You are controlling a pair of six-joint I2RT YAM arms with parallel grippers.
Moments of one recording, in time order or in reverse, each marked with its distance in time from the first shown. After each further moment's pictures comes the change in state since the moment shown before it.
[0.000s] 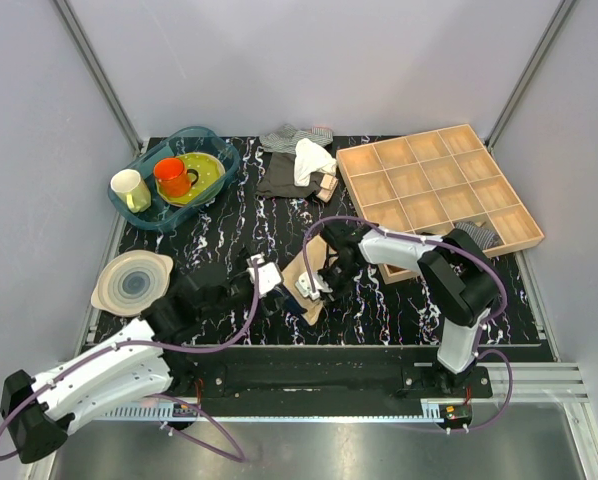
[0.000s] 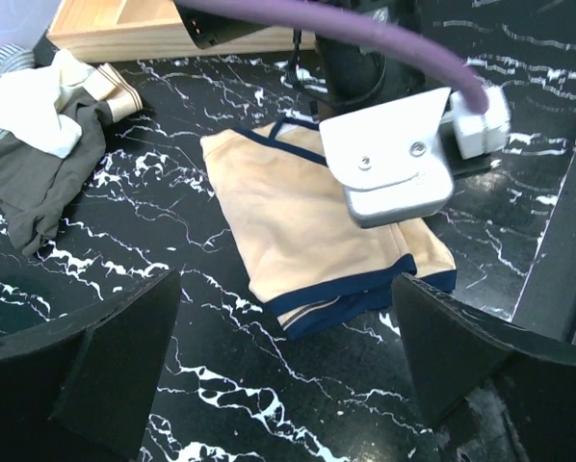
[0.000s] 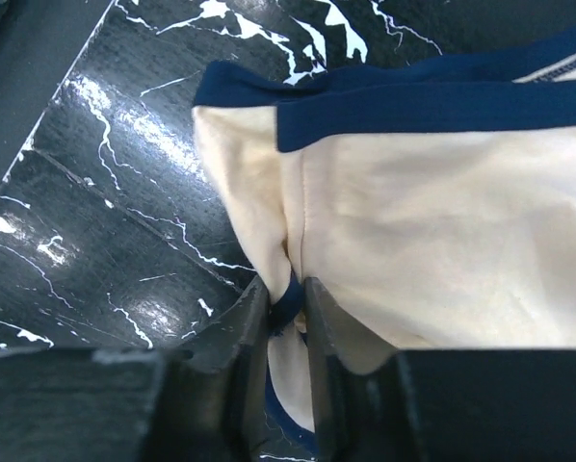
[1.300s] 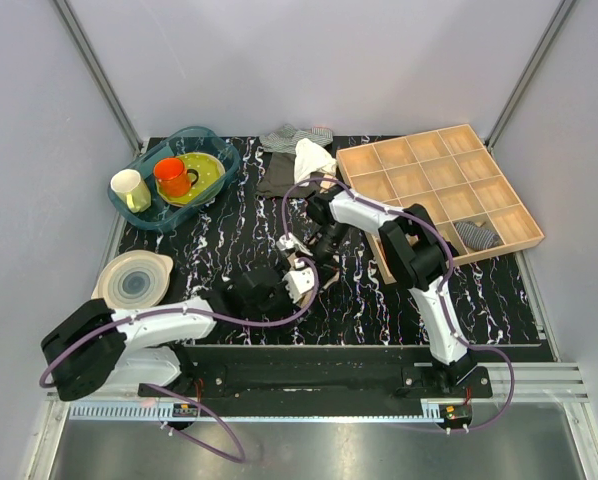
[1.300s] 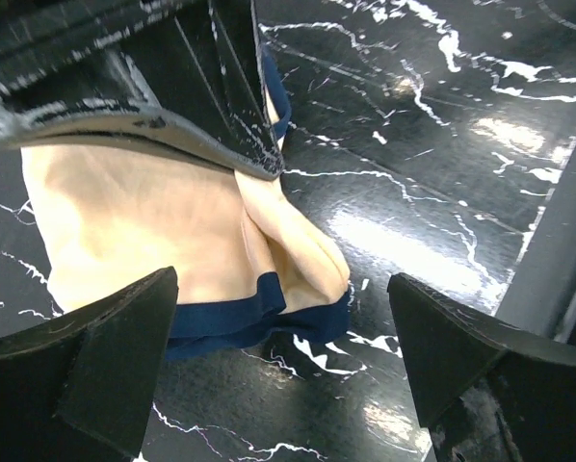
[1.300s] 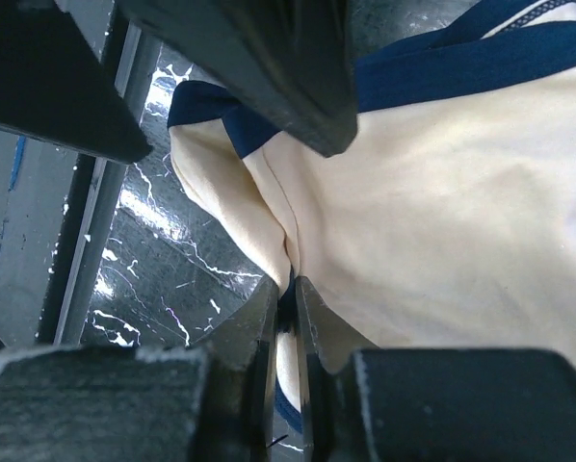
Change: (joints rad) left arm -0.097 0.464 -0.064 0.296 -0.029 -0.208; right arm -0.065 0.440 0.649 -0.644 -0.148 0.157
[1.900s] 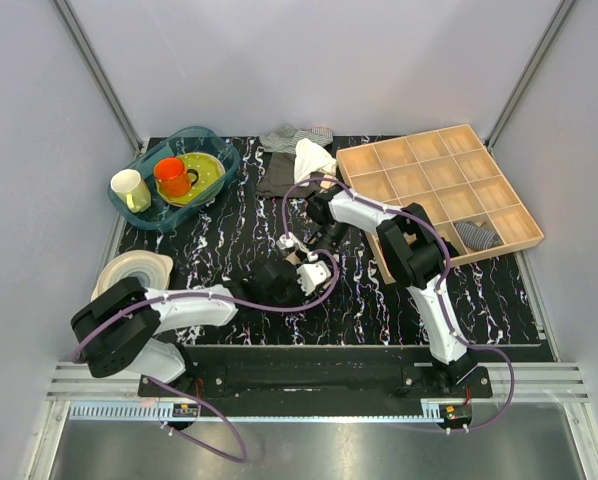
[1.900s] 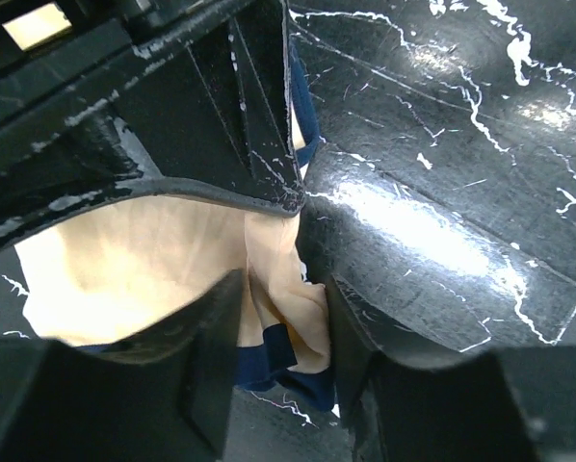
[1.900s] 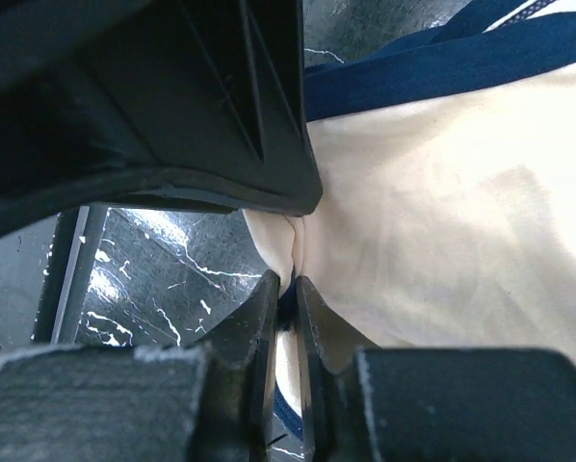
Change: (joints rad) left arm 0.000 0.216 0.113 0.006 -0.068 -0.027; right arm -0.013 0.030 0.023 -0.007 -0.008 -0.001
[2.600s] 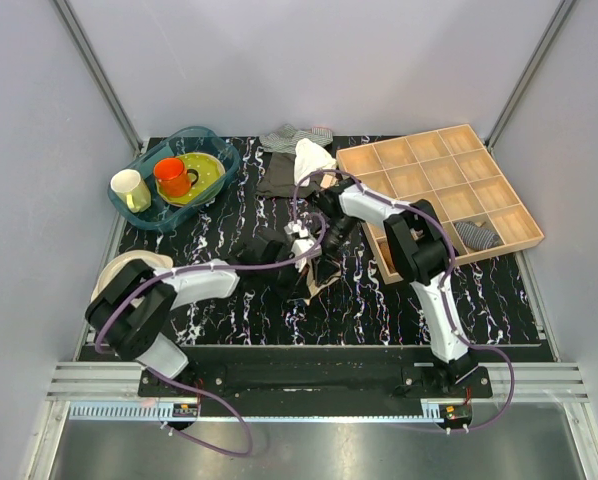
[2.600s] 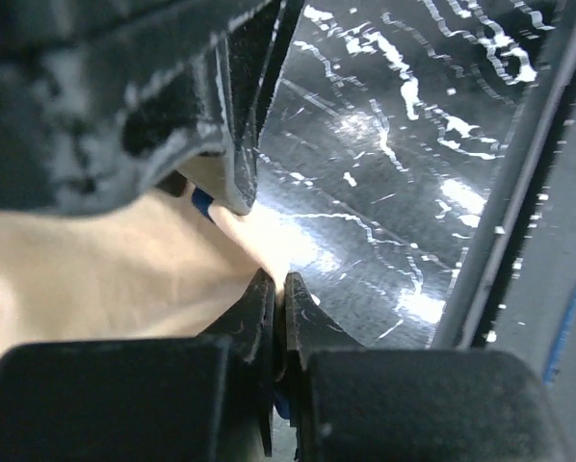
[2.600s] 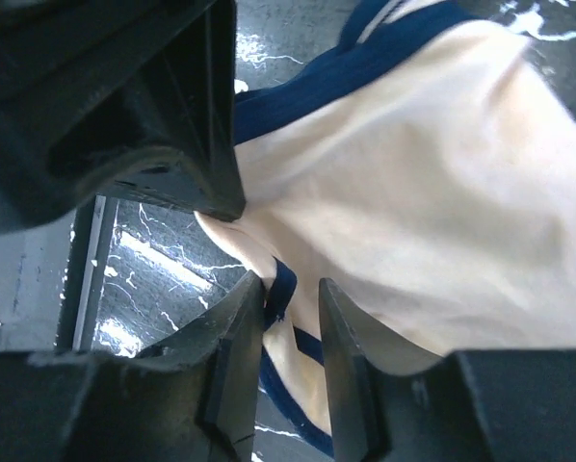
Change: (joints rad) left arm 0.230 0.114 0.116 -0.104 0.453 -0.123; right arm -0.057 0.000 0.000 0.016 -0.066 0.057
